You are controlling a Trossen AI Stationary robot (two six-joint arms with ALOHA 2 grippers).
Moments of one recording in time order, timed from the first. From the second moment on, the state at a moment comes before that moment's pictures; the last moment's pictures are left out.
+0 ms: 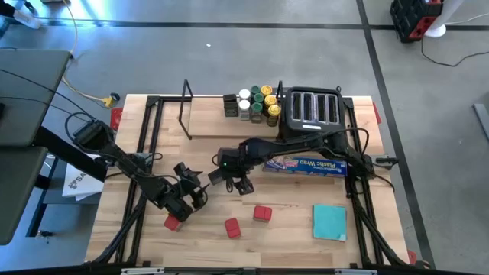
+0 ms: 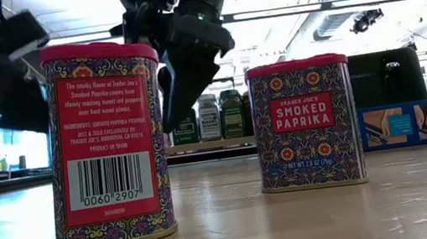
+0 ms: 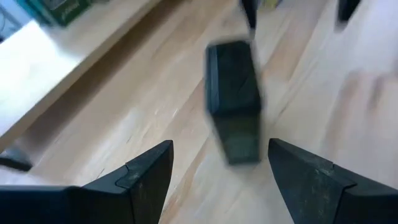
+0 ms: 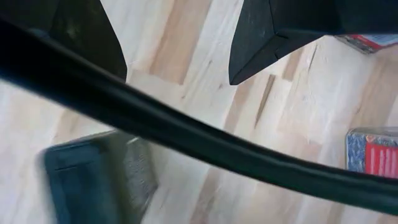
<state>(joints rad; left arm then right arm) -0.66 1.46 0.60 -0.40 -0.94 -0.94 0.04 2.26 1.92 -0.86 -0.15 -0.29</state>
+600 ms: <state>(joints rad) -0.50 1.51 0.60 -0.07 -0.90 -0.71 0.18 1.86 1.51 -1.04 0.39 0.08</state>
